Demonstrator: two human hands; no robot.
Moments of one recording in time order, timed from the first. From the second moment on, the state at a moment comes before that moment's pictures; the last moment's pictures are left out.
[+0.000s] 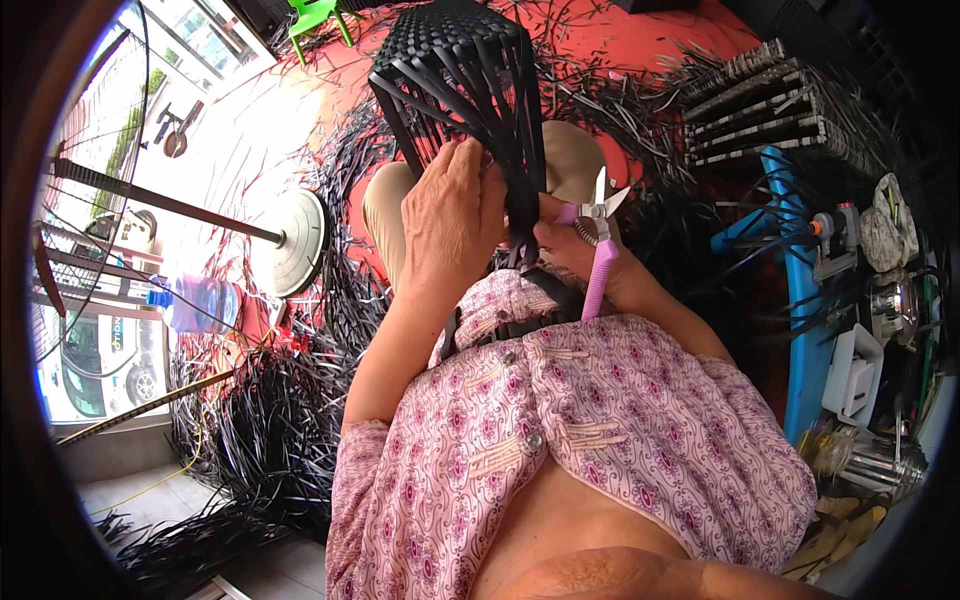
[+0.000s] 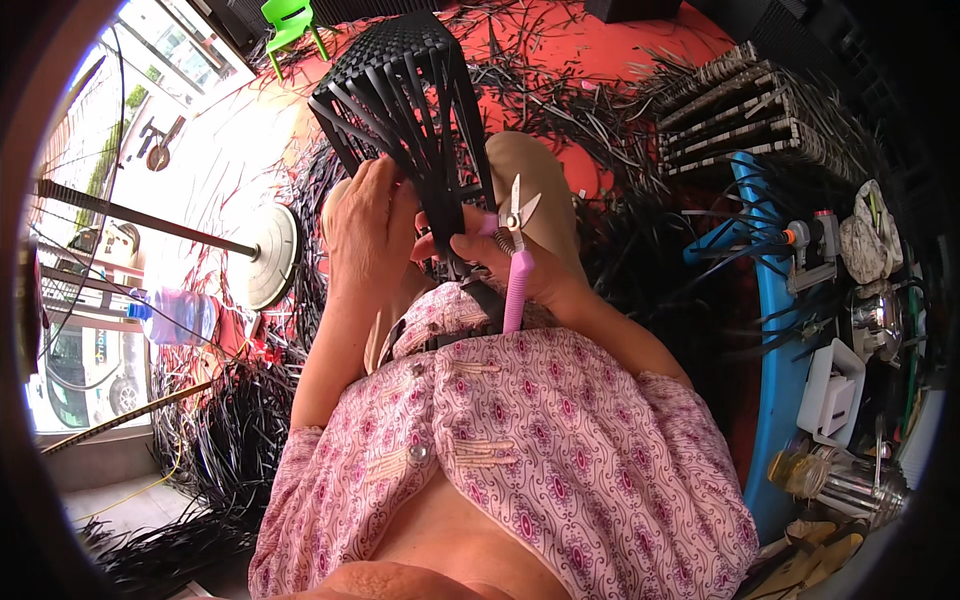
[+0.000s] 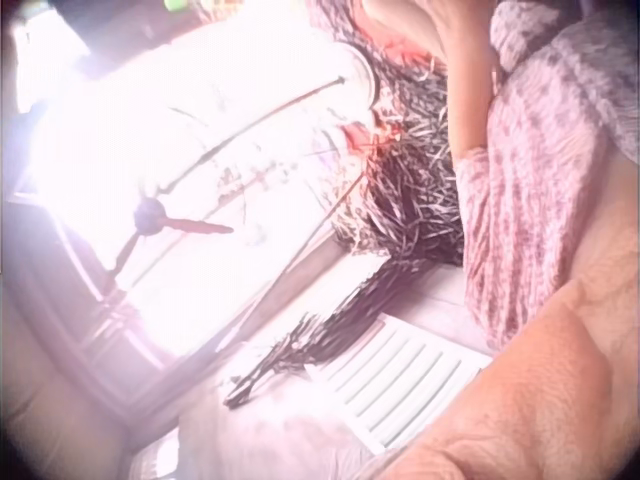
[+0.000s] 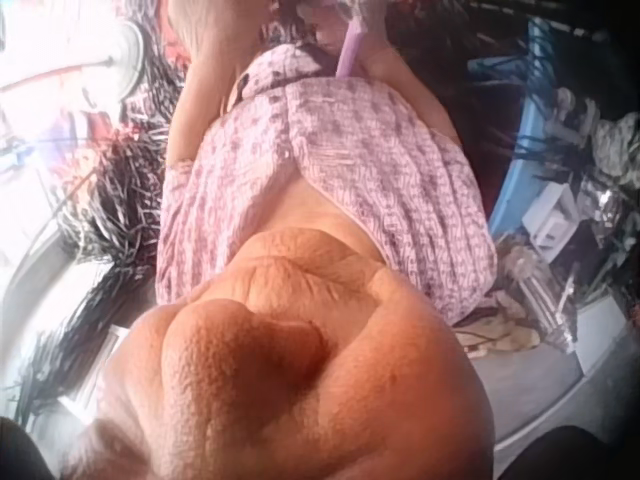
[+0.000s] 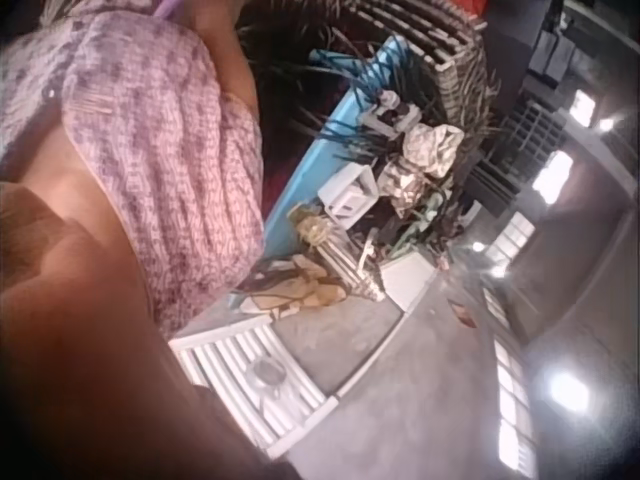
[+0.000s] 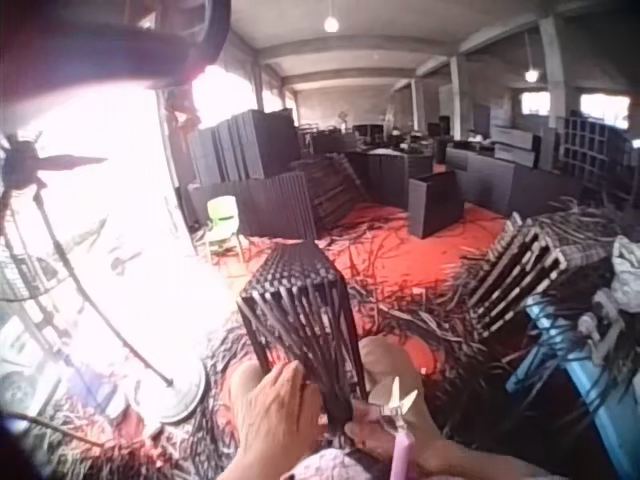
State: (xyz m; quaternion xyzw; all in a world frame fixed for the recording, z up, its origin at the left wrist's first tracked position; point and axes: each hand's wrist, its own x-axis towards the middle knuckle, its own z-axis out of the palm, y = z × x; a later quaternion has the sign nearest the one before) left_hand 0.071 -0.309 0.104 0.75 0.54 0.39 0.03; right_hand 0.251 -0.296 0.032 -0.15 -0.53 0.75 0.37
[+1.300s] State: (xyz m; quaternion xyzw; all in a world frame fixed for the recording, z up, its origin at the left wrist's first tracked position) left_hand -0.061 0.223 0.092 0.71 0.63 0.19 0.24; right_hand 0.460 -0.164 -0.022 -0.64 -0.37 0.54 0.40
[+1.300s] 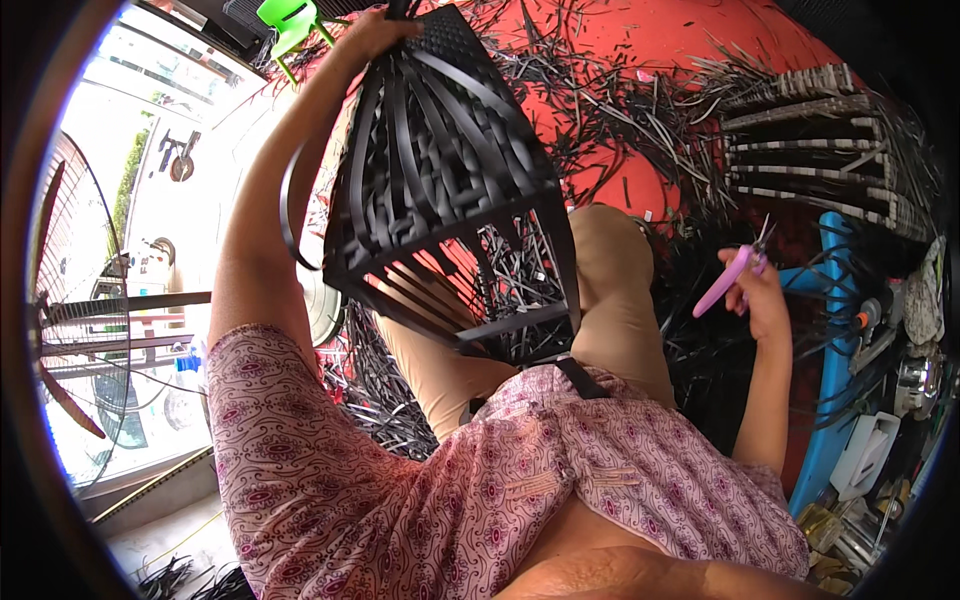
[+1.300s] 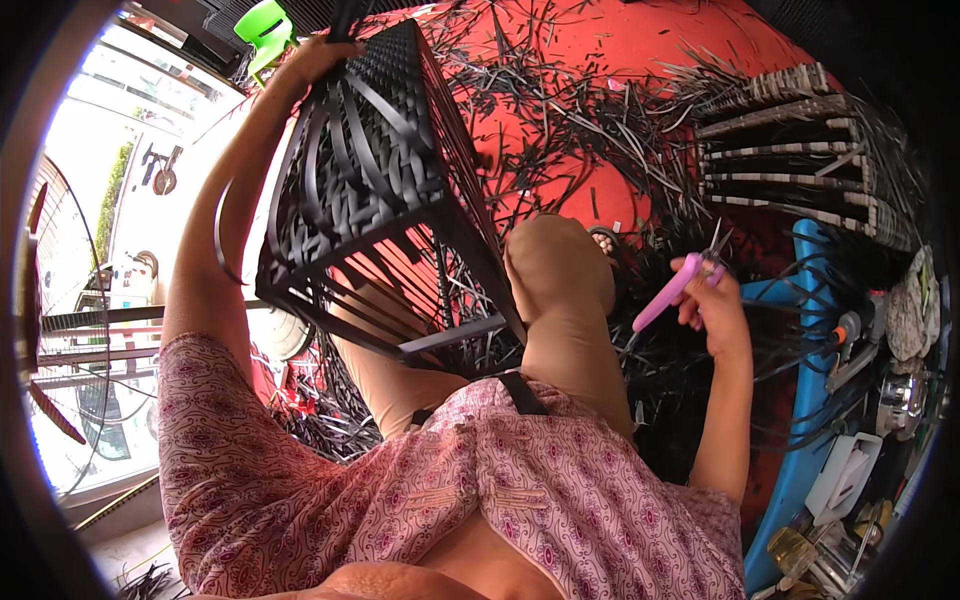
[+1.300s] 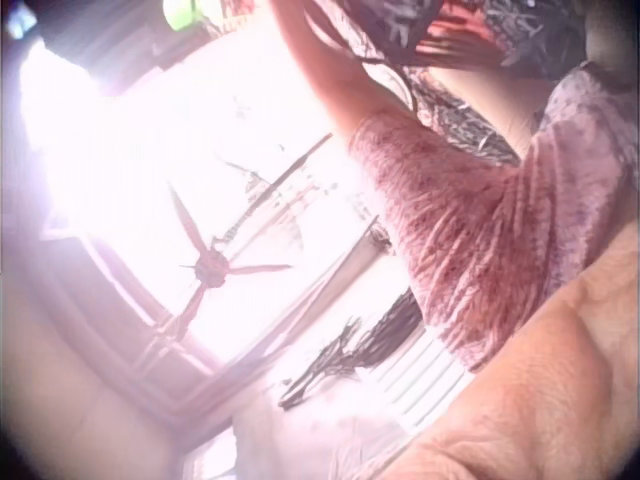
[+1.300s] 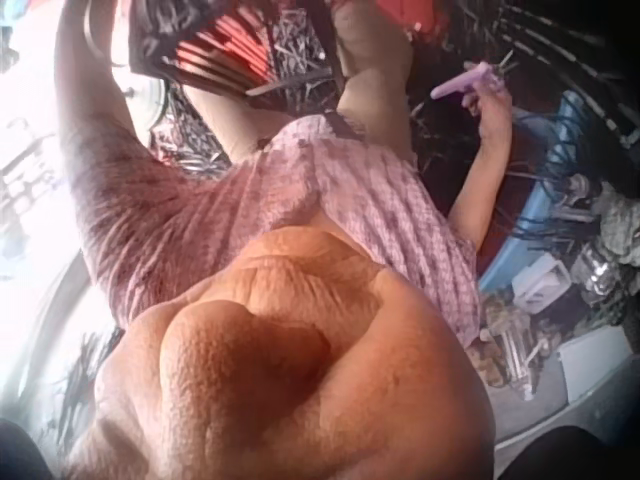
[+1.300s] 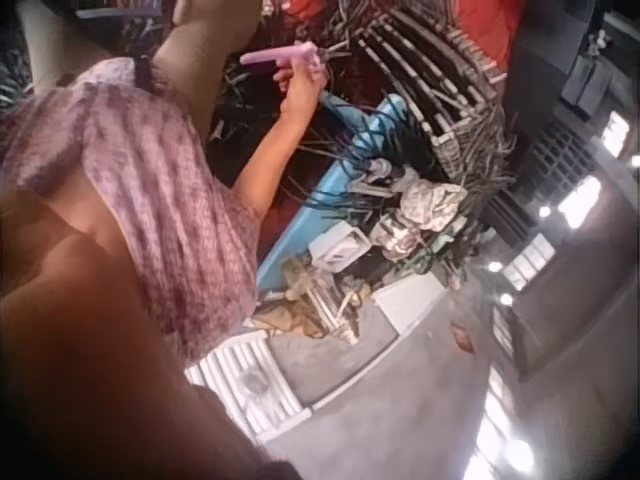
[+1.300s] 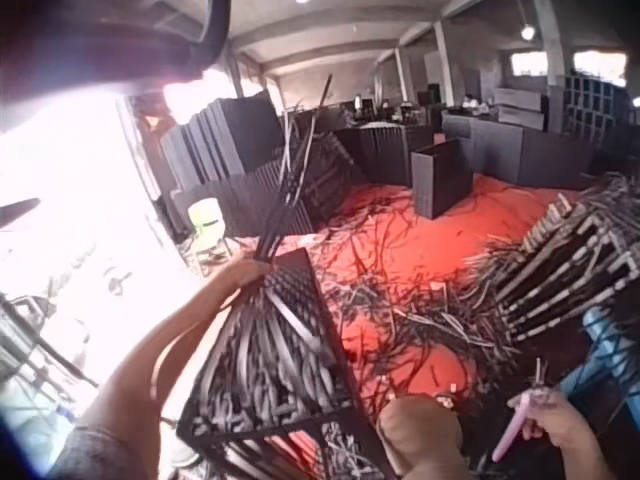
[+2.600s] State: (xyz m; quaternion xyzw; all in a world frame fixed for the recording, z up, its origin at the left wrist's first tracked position) left_hand -0.025 -0.215 0.142 0.61 0.29 0.73 0.07; right_hand 0.340 -0.213 0.027 -0.43 -0.36 0.69 0.45
